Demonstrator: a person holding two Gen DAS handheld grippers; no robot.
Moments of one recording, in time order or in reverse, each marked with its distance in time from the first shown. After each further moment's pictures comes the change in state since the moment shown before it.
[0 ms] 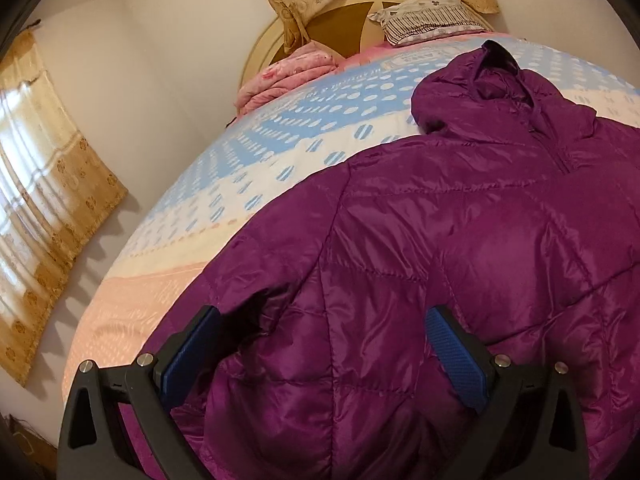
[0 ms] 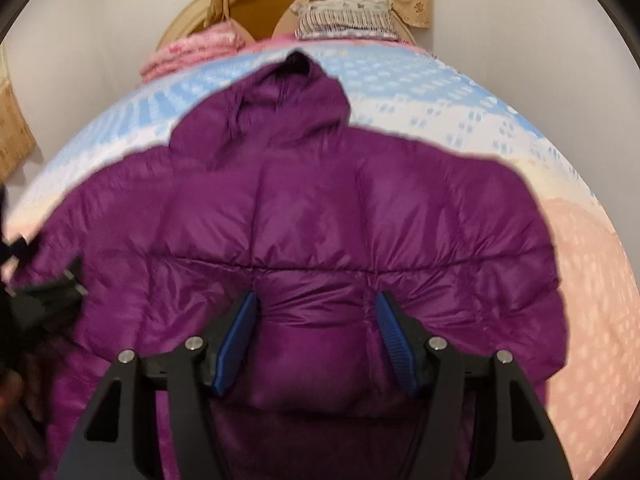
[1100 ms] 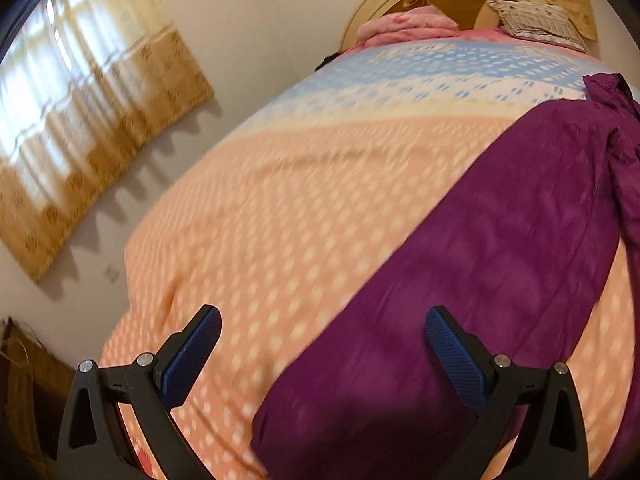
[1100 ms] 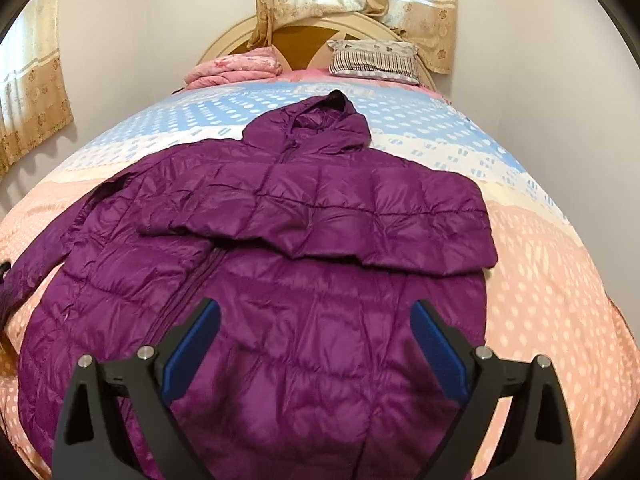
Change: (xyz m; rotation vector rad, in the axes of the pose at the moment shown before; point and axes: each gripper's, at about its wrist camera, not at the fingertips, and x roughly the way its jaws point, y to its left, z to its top) left arm -0.034 0.298 -0.203 -0.254 0.174 0.126; right arm -0.116 0.023 -0.076 -0.086 -0.136 0.071
